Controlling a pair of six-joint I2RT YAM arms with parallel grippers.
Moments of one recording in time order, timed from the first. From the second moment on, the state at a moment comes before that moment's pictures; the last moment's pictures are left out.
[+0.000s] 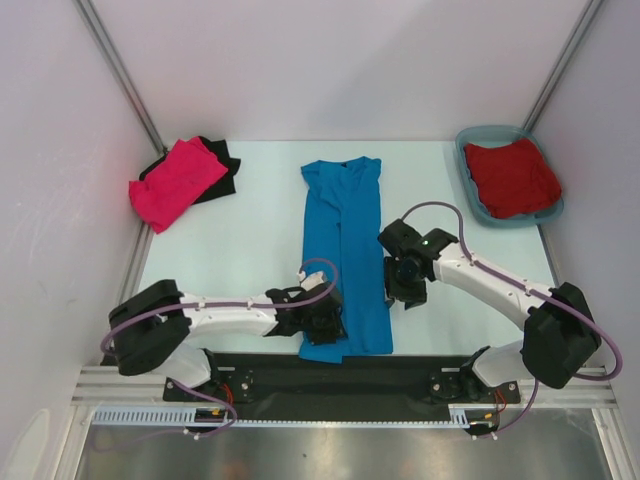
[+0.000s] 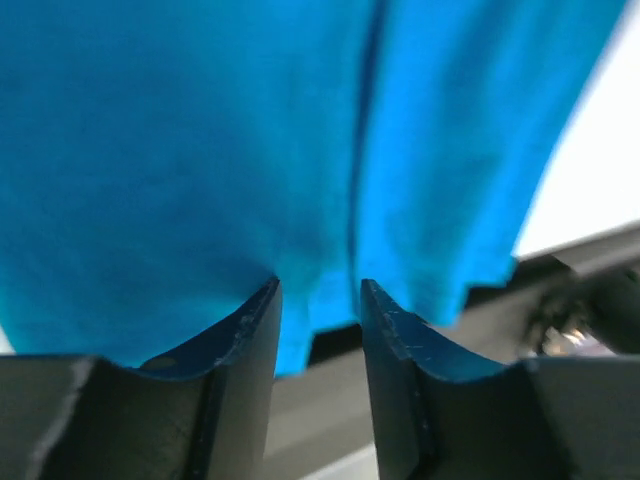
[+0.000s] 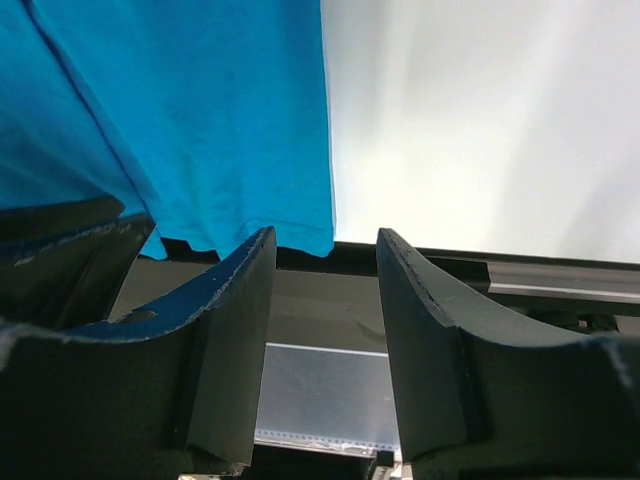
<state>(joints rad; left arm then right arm) -1.13 1.46 0.70 -0.27 -0.04 -1.30 0.69 1.40 1.02 -0.97 0.02 0.70</state>
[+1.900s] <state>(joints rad) -1.22 1.48 0.83 -0.38 -0.16 -1.36 0.73 1.34 0.91 -0.93 0.01 0.74</state>
